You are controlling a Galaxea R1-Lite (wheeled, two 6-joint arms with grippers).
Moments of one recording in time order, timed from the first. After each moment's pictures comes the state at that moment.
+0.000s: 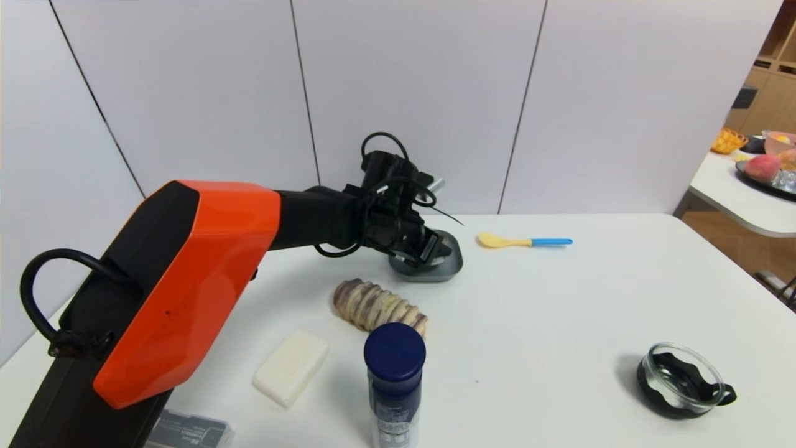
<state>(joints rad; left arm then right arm) -0.60 2.39 -1.97 0.12 -0.21 0.15 0.00 0.00 0.00 0.00 0.00 -0.07</state>
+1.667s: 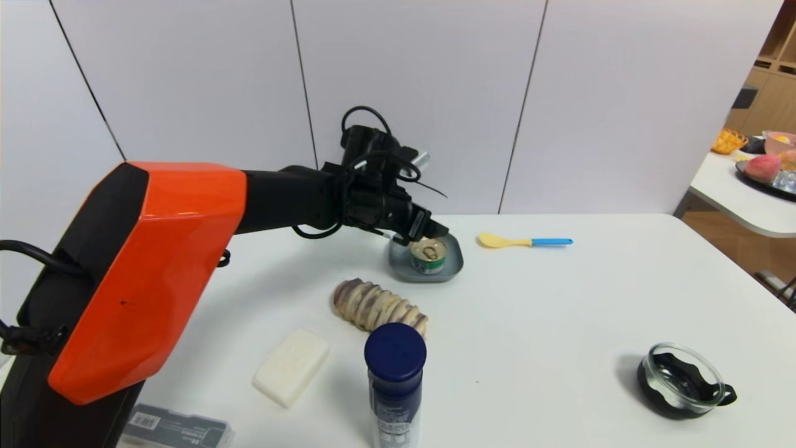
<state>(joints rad) -0.55 2.30 -1.97 0.11 -0.23 0.15 0.00 0.00 0.00 0.00 0.00 -0.07</state>
